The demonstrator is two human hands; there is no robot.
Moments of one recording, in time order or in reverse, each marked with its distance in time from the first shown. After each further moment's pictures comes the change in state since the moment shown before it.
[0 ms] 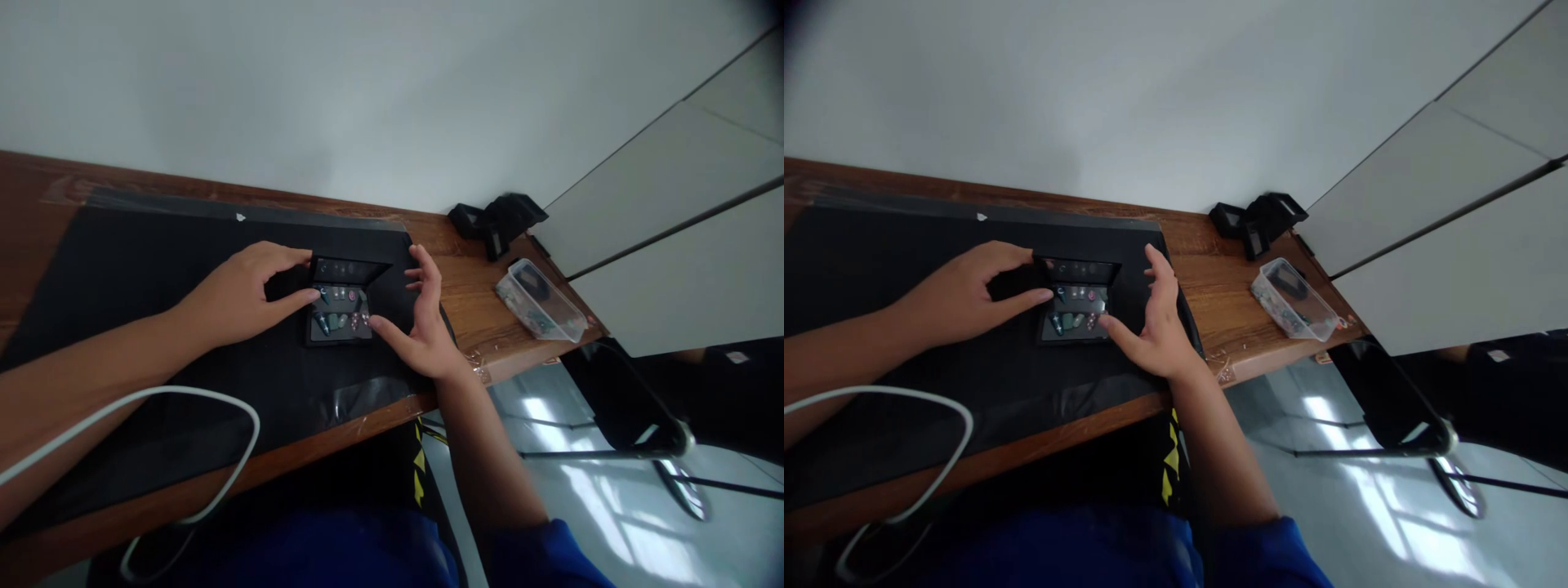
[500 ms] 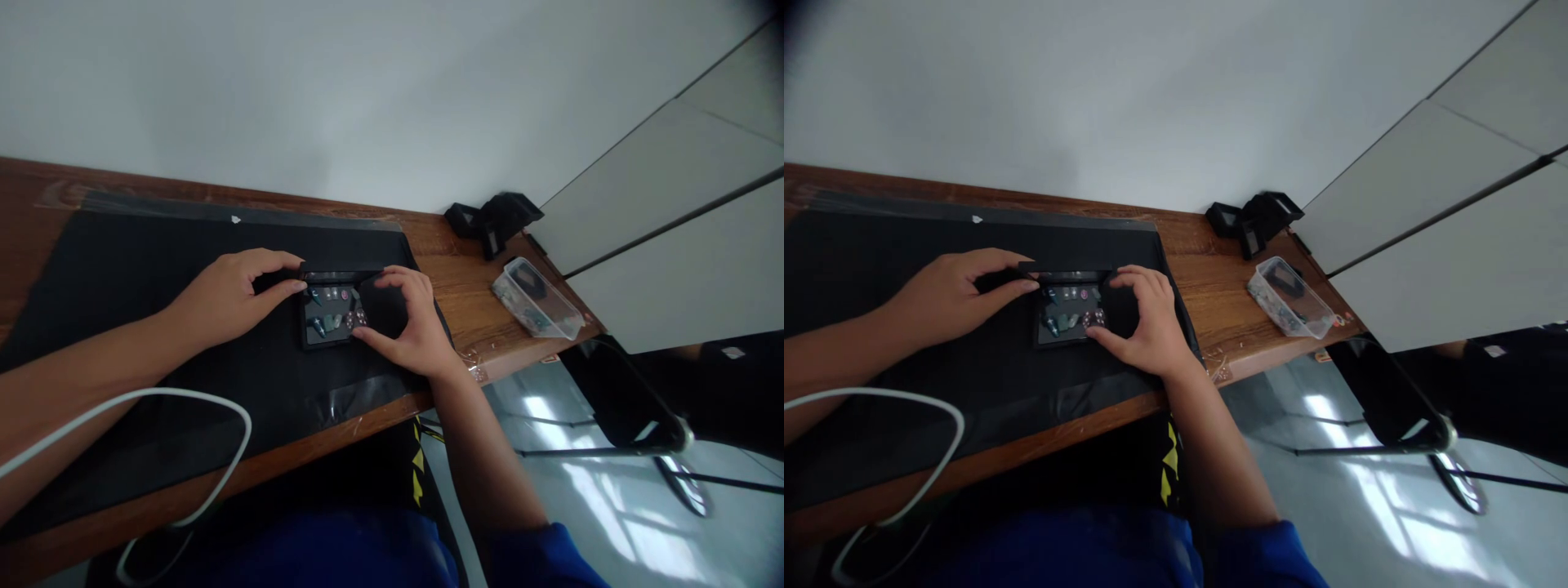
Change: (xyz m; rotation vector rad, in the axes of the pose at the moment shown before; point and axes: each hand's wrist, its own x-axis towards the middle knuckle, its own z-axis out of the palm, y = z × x) left_hand 0.000 0.008 -0.010 -0.064 -0.024 -0.081; right_hand 0.008 -0.016 -0.007 -0.076 -0.081 0.049
